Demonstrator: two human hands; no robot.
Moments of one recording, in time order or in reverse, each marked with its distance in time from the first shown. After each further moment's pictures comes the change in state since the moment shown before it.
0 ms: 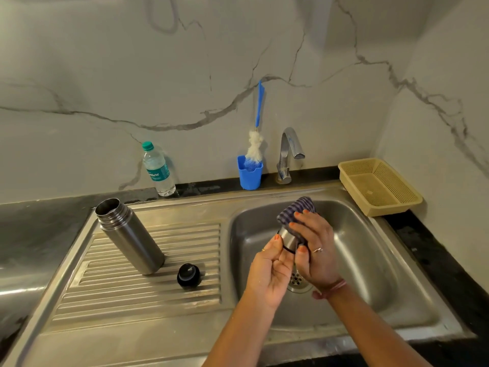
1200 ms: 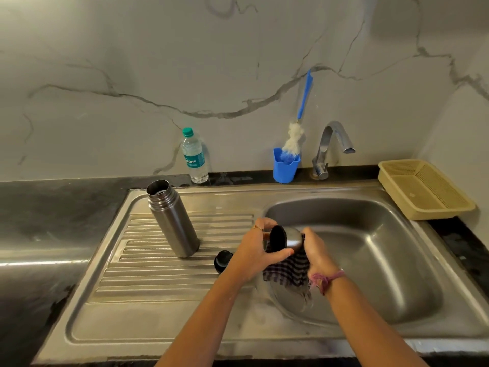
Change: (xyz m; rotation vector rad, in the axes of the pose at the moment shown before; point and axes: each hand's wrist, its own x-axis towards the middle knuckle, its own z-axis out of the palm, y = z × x) left_hand 0.003 0.111 -0.082 1.714 -0.024 0.466; right_hand 0.018 -0.053 0.080 0.601 -0.298 1.768
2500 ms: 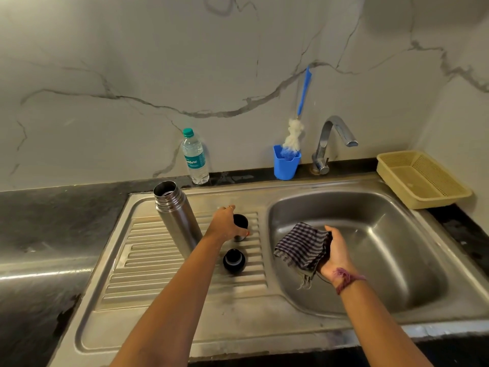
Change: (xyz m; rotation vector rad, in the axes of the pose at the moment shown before) left_hand 0.067 -0.062 -0.075 0.494 -0.010 -0.319; right_hand 0.002 0.022 -0.017 0.544 -0.120 0.071
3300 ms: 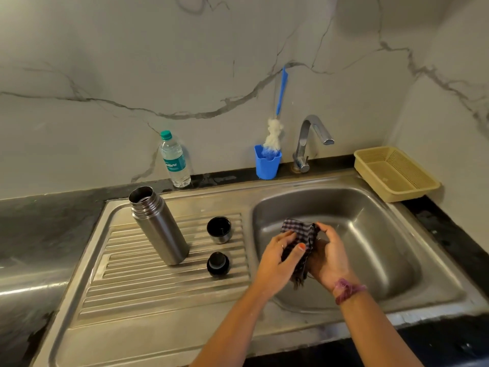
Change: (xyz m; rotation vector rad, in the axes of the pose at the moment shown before) left_hand -0.107 0.097 0.090 -0.601 -0.074 0.351; right_hand -0.026 -0.008 -0.019 0.060 -0.138 -0.031
